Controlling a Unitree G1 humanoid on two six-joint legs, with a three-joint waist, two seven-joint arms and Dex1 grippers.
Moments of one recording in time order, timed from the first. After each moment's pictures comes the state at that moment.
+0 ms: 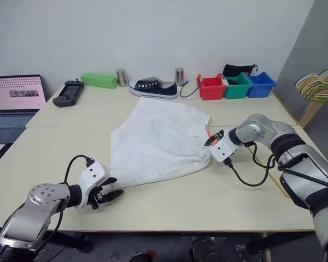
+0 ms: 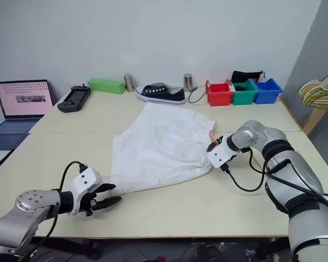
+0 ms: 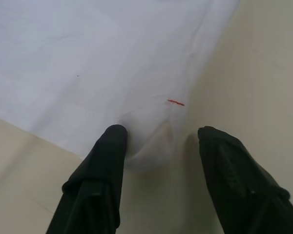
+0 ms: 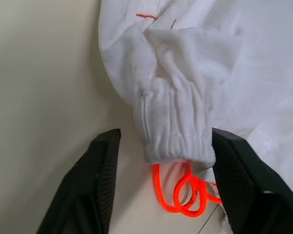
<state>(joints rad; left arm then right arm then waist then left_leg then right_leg) 0.06 0.88 0.06 -0.16 -0.25 0.44 -0.94 -1.17 -0.54 0.66 1.18 -0.61 -0.92 0.92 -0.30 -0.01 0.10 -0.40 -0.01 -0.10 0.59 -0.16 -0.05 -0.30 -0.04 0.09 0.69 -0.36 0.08</state>
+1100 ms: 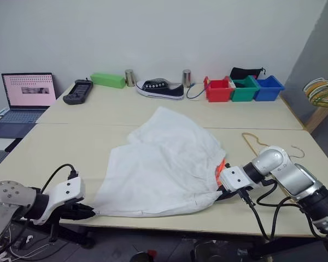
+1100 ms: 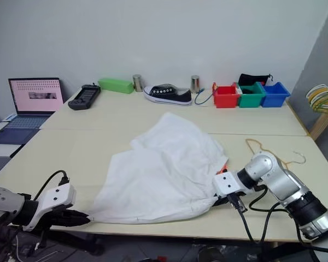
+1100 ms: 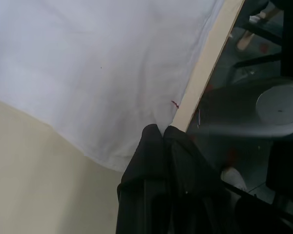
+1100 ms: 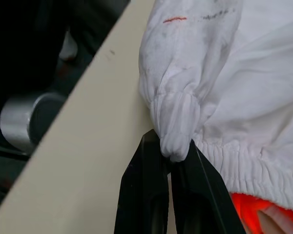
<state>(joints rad) 0.23 1.18 0.17 -0.13 -0.27 0.30 -1.34 -0.48 -0.82 0.46 -0.09 0.08 0.12 1.53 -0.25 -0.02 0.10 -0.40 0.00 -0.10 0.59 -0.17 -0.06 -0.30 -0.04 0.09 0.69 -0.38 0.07</state>
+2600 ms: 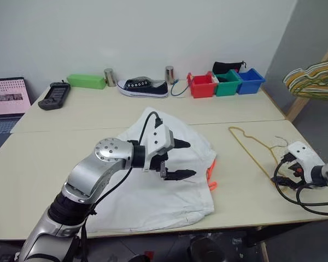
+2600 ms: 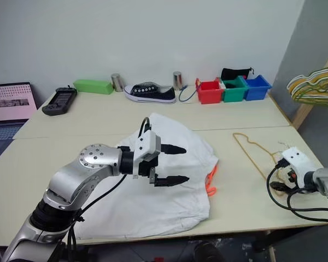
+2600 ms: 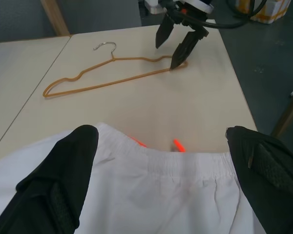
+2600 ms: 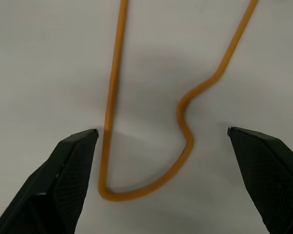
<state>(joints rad) -0.51 0.62 -0.26 -0.37 -0.43 0.62 -0.97 -0.23 -1.01 -0.01 -0.01 0.20 0.99 0.81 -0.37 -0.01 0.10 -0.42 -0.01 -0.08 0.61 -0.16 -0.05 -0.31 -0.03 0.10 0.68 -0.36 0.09</state>
